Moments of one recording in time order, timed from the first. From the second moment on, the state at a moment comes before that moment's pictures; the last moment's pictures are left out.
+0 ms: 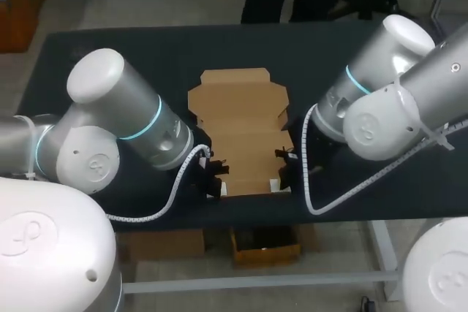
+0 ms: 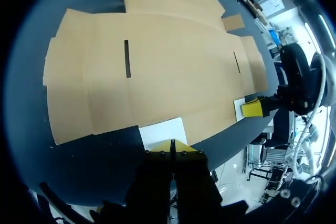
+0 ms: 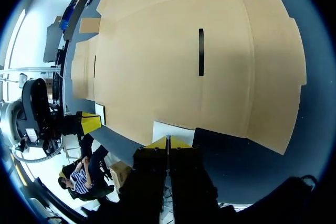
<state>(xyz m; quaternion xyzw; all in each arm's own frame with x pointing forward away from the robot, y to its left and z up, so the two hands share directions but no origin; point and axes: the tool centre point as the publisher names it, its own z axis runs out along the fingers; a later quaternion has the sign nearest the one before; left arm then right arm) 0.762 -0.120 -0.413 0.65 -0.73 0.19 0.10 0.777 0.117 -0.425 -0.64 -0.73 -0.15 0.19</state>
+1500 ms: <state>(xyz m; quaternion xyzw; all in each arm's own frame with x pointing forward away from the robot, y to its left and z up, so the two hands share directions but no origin) 0.802 -0.067 -0.330 0.68 -0.69 0.26 0.04 0.807 0.027 -0.361 -0.66 -0.69 -0.27 0.15</state>
